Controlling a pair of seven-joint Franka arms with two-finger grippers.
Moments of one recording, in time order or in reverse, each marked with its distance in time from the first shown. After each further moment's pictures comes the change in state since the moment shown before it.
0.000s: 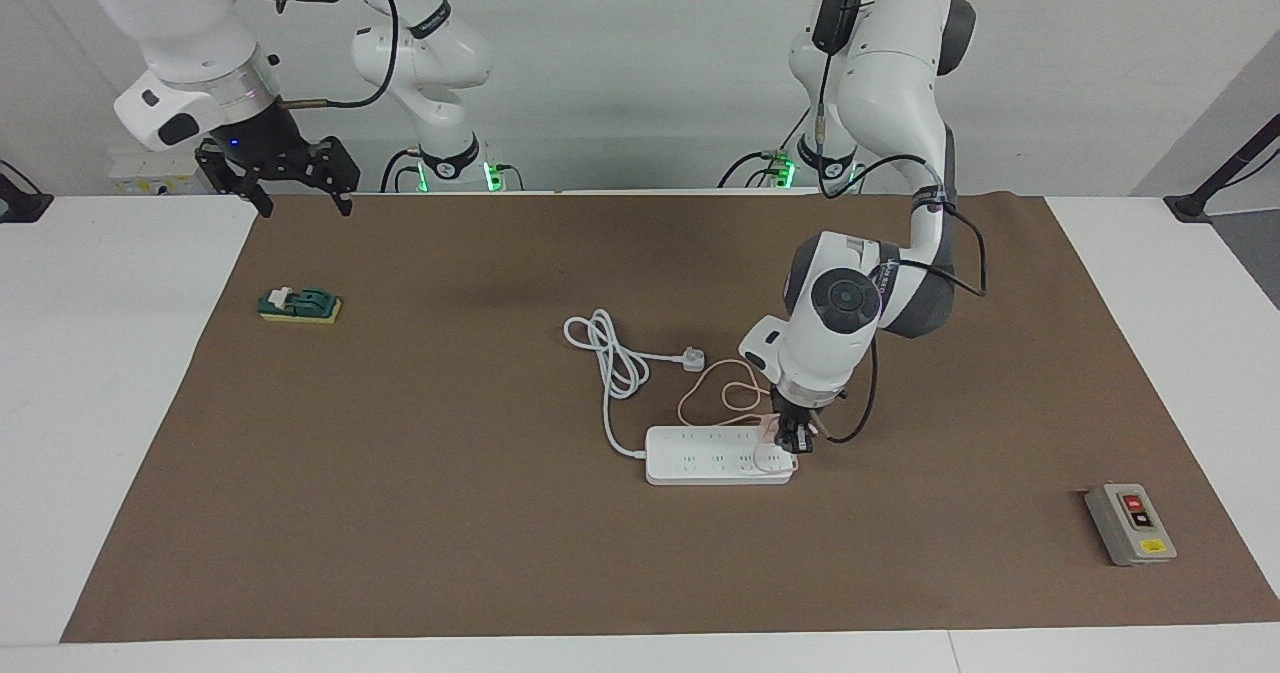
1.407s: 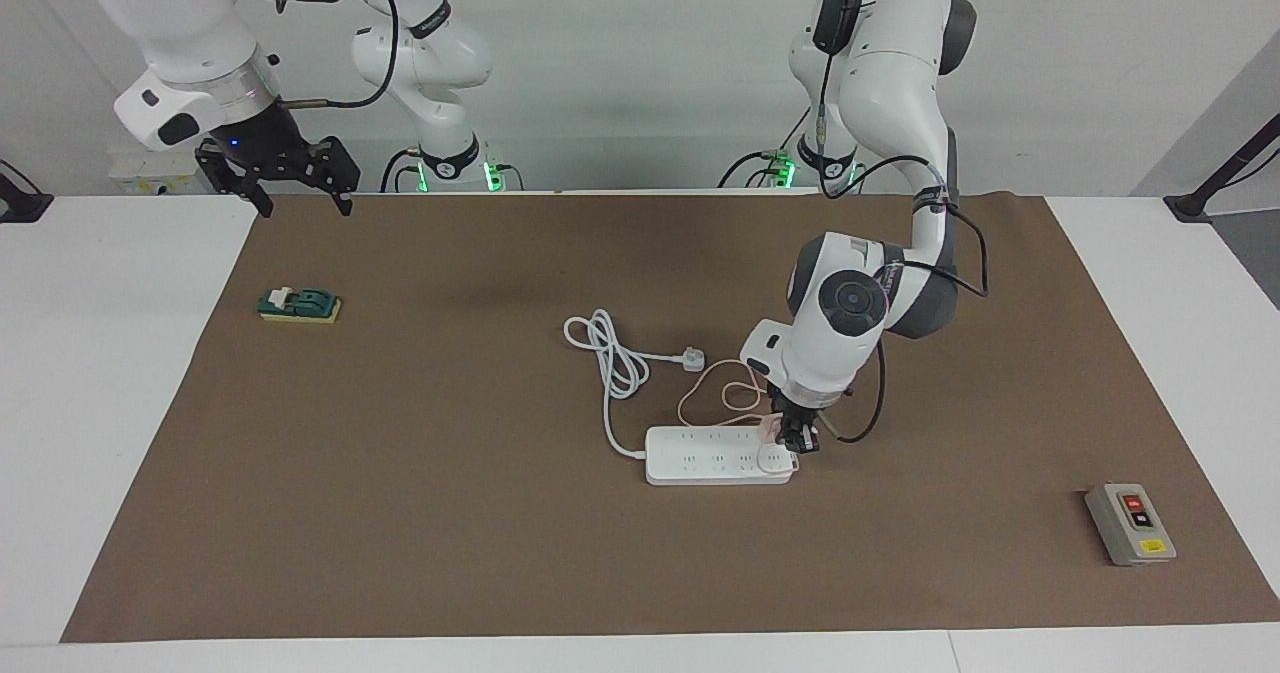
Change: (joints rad) left arm 0.001 0.000 0.007 0.000 -0.030 -0.006 -0.139; right arm 0.000 0.000 0.000 0.000 0.000 0.000 0.000
